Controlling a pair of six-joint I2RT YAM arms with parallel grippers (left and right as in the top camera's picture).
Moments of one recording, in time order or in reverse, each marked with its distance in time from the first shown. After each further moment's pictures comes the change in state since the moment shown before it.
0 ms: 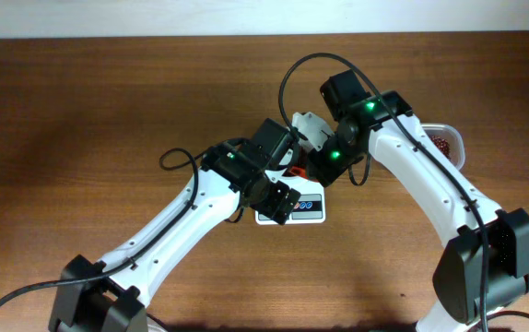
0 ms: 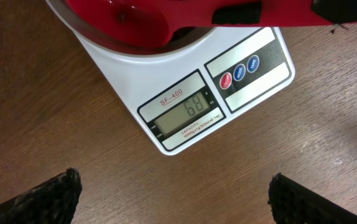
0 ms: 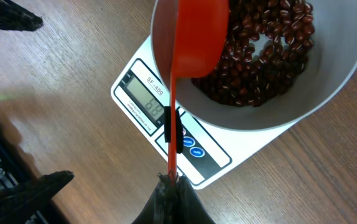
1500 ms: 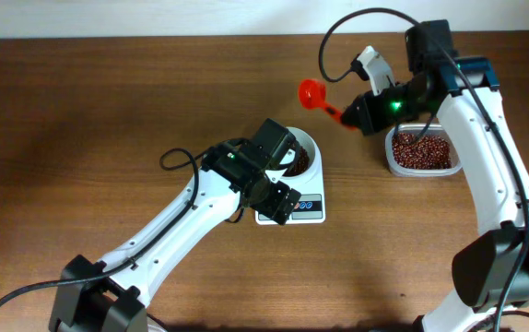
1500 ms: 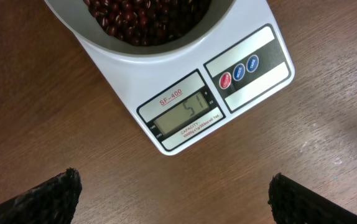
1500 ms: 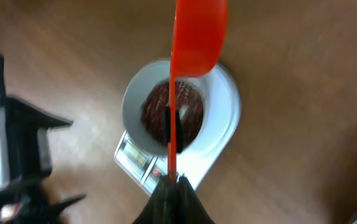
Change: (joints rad) left arm 0.000 0.000 0.000 0.000 0.000 0.000; right arm -0.290 0.007 0.215 -0.036 -0.219 0.047
